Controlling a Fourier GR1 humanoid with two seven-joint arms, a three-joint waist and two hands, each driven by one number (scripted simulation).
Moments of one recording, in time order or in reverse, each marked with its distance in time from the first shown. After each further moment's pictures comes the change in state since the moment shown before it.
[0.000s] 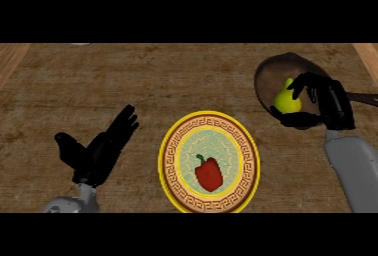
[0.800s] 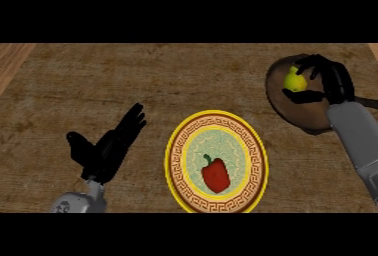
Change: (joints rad) left arm -0.030 -0.026 -0.018 0.034 -0.030 -0.023 -0.032; right arm -0.406 -0.068 -0.152 0.792 0.038 -0.142 -0.206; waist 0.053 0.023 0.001
